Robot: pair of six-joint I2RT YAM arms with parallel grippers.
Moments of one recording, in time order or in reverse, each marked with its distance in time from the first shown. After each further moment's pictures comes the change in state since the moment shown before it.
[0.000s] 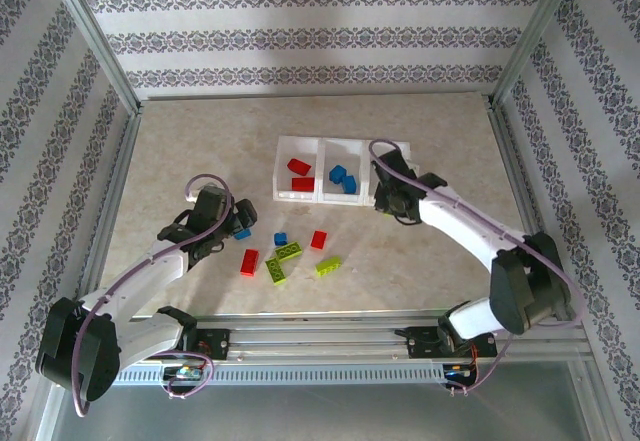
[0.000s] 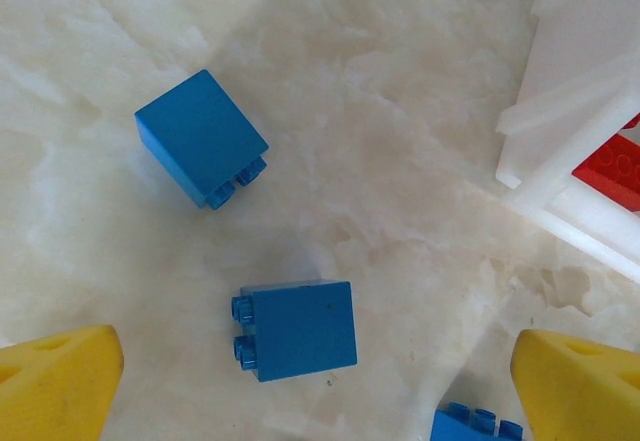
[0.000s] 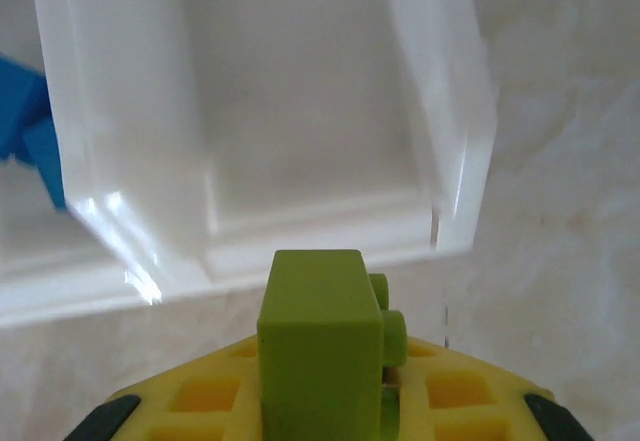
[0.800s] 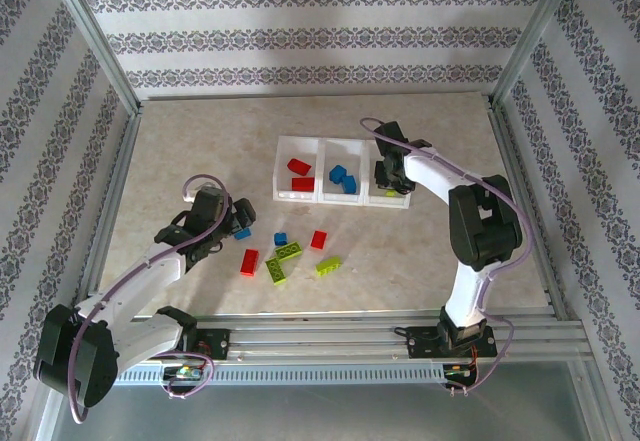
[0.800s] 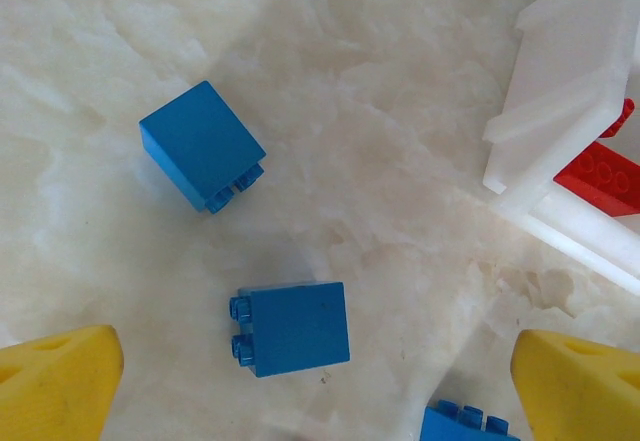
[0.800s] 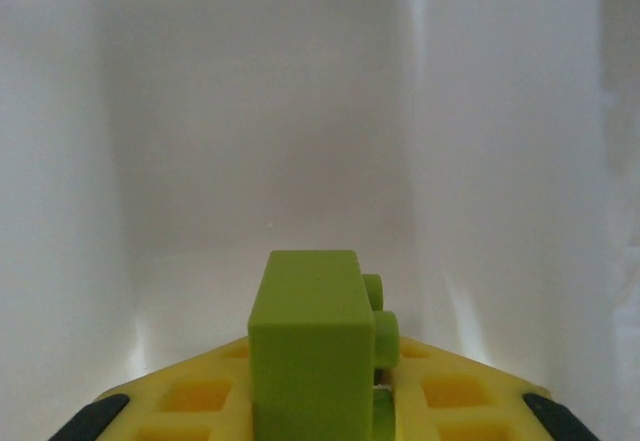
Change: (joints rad) left arm 0.002 -0.034 0.000 -0.009 -0.002 -0.003; right arm -0.112 0.328 0.211 0.002 -0.068 -0.174
